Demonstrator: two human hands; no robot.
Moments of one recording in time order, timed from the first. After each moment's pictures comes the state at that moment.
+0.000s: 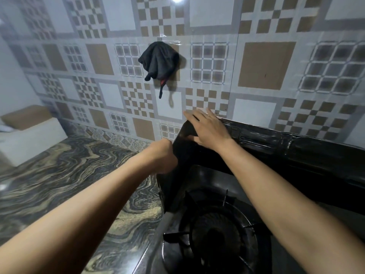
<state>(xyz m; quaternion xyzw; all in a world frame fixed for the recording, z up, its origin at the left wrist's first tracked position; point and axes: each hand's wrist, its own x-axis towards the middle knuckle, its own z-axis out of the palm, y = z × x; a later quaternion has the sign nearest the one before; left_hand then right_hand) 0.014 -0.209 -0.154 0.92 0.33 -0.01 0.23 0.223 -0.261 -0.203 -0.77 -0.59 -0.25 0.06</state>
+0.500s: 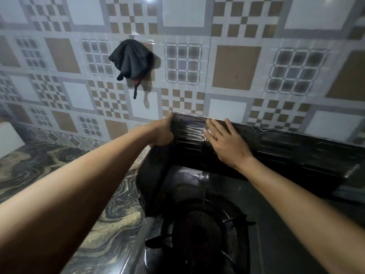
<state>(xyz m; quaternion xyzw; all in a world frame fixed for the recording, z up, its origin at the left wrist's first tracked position) 0.089 -0.195 -0.136 0.94 0.21 0.01 0.25 0.248 -0.383 -0.235 -0.77 -0.52 -0.35 -0.12</state>
